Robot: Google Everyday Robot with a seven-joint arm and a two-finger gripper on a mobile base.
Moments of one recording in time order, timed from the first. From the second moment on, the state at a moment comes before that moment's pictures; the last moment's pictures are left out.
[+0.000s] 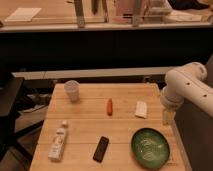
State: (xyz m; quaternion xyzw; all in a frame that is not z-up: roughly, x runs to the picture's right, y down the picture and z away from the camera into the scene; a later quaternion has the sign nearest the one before) arm 0.284 0.107 0.684 -0.28 0.02 0.02 0.96
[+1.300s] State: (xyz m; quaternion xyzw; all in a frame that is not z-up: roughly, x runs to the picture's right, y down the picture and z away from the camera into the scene) arm 0.246 0.084 0.691 -0.26 0.03 -0.03 0.96
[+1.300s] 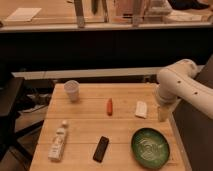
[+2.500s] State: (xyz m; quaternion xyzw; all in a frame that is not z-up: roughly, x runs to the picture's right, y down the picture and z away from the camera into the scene) arm 0.142 0.024 0.702 -0.20 0.03 -0.14 0.97
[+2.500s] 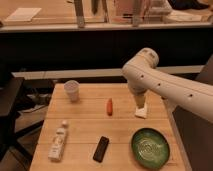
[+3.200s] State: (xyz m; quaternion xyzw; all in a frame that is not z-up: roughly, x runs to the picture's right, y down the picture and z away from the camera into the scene) arm 0.067 -0.003 0.718 -0.16 0.01 -0.20 0.97
